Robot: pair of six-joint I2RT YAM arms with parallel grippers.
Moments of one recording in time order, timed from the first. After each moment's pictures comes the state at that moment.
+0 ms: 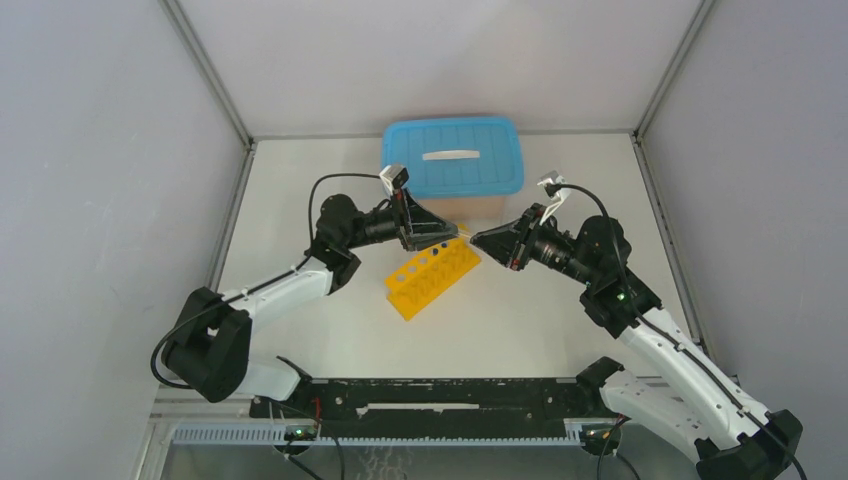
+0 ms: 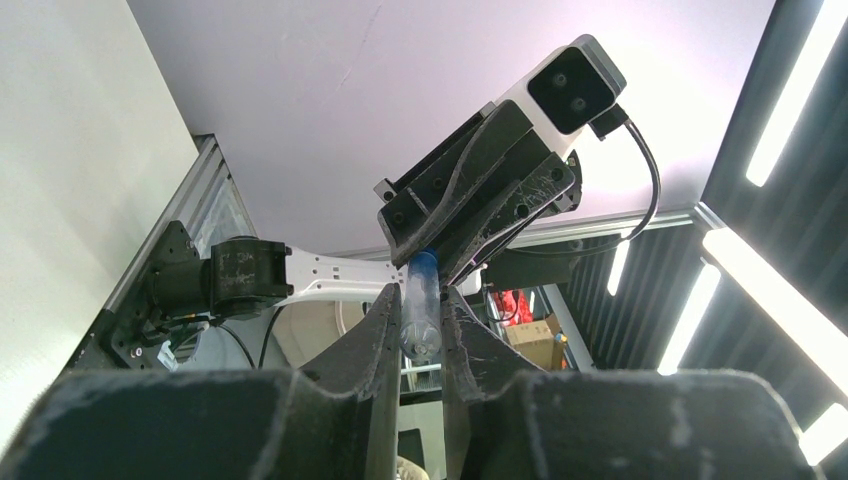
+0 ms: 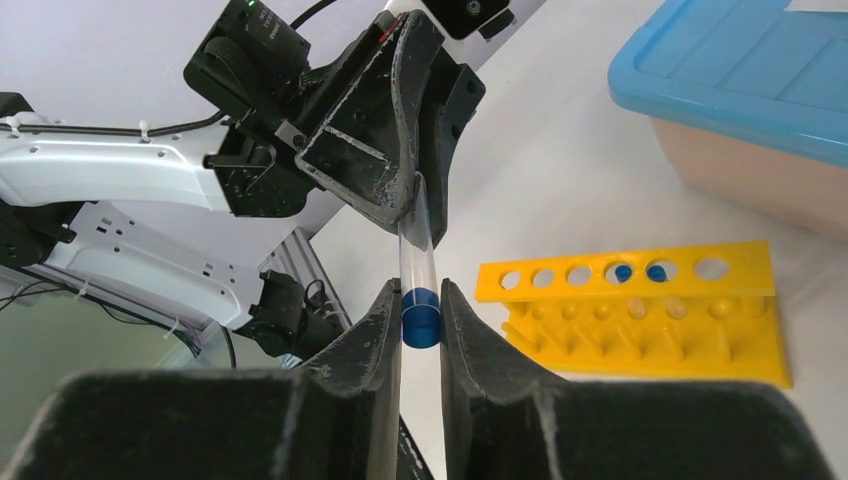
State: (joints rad) left arm -0.57 1.39 0.78 0.80 0.83 -1.64; right arm 0.54 0.81 0.77 0.00 -0.45 0.56
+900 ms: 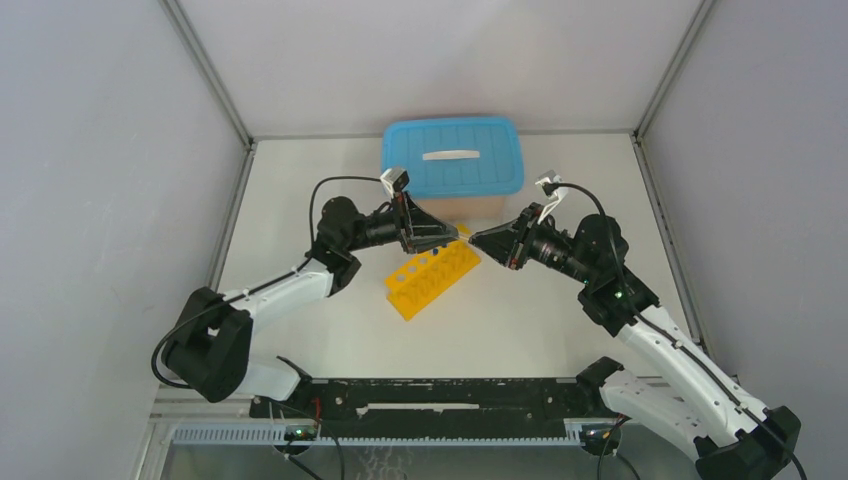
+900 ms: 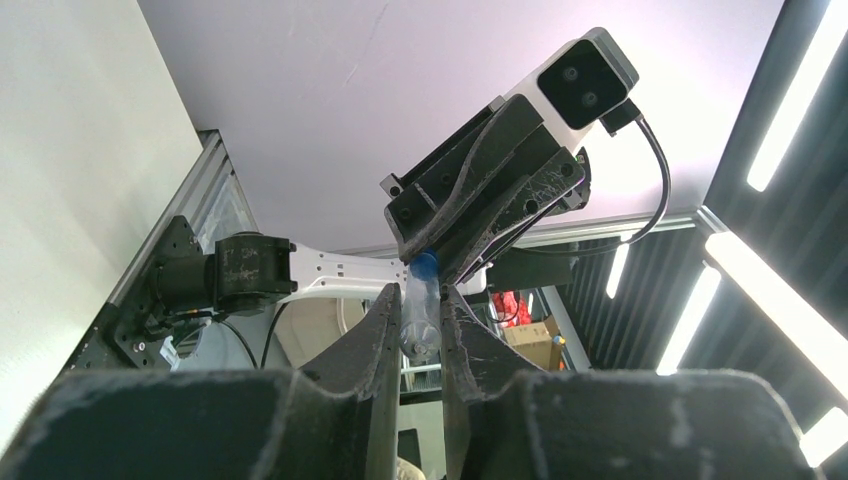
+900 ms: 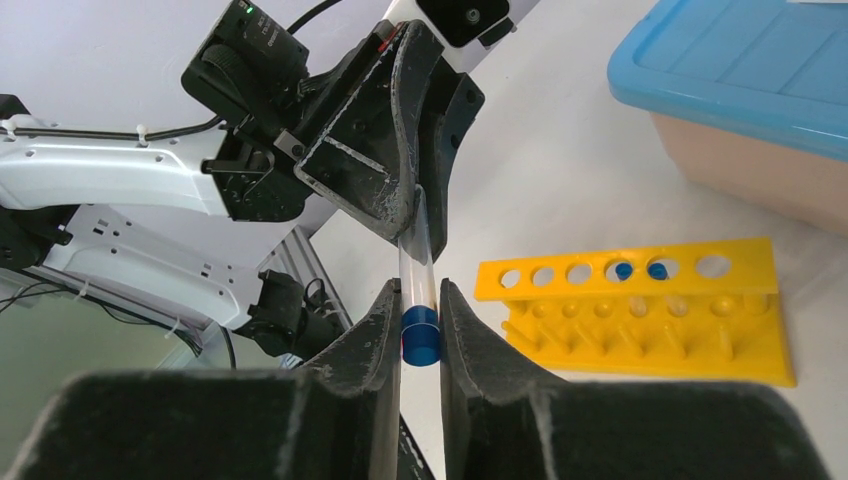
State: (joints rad) left arm -0.58 1.39 0.76 0.80 0.83 -1.64; right arm 0.54 0.82 0.77 0.00 -0.46 0.56
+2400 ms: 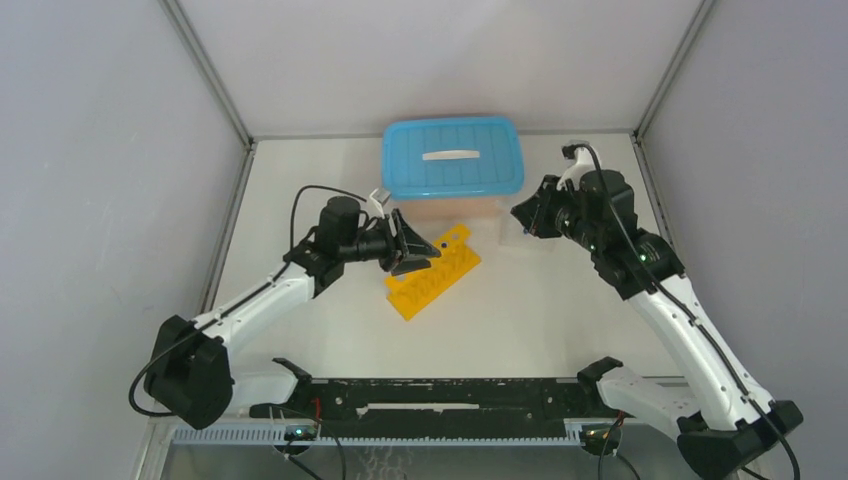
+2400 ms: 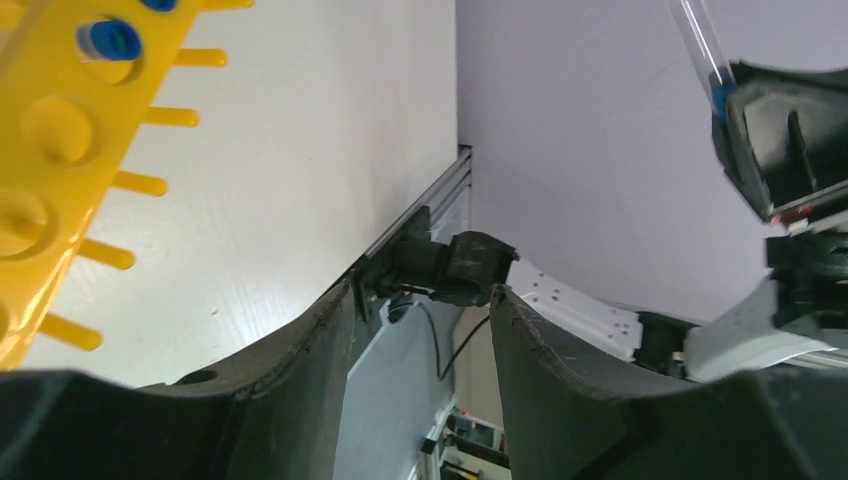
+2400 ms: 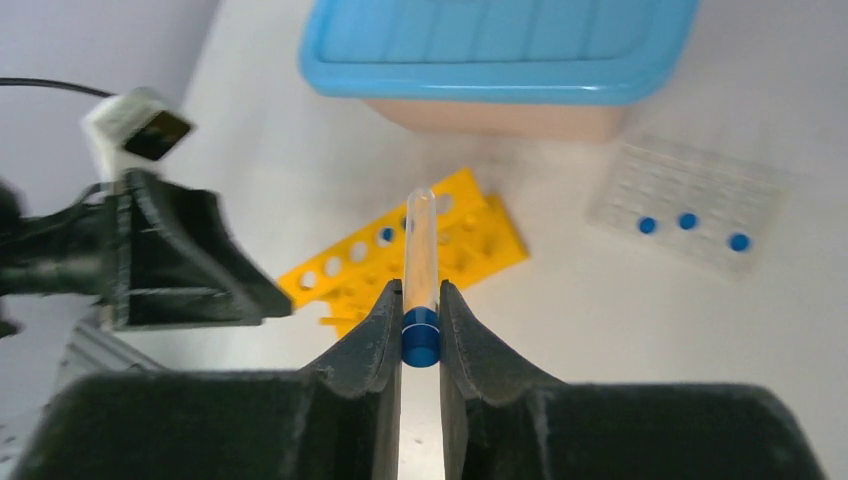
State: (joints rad) left arm -0.52 1.25 0.80 0.01 0.67 -1.10; right arm 0.44 0.96 1.15 -0.59 -0.09 0.44
